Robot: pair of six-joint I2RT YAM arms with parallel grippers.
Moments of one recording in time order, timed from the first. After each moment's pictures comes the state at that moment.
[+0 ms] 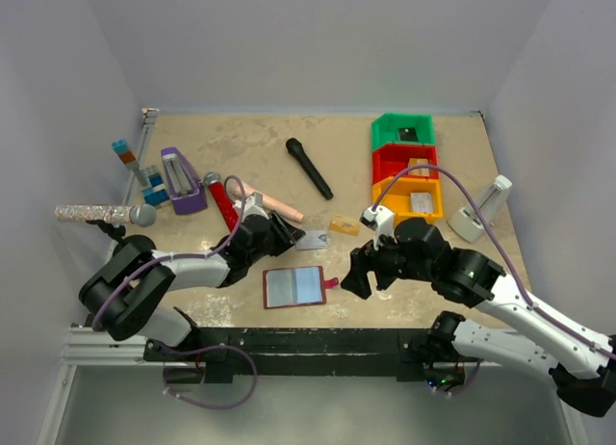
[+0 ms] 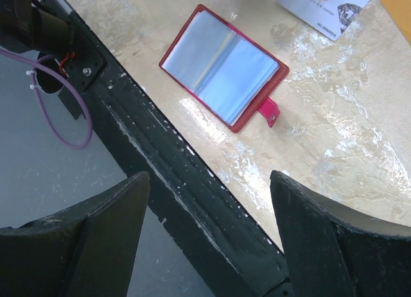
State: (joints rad) left arm -0.71 1.46 0.46 0.50 -0.11 -1.12; right arm 0.91 0.78 0.84 -0.70 -0.15 0.39
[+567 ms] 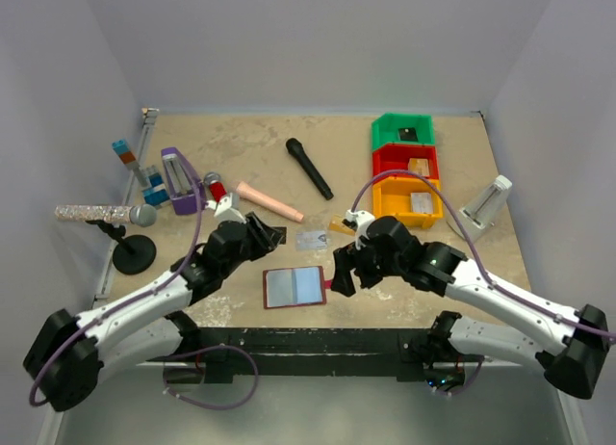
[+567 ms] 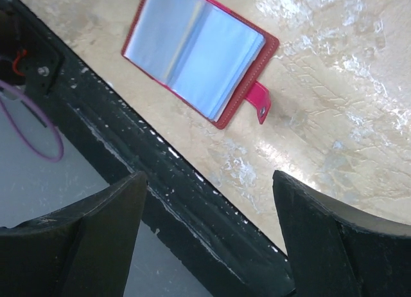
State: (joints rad) left arm -0.71 1.00 0.45 0.06 -0.22 -0.98; right arm 0.90 0.94 0.76 -0.60 -0.15 0.46
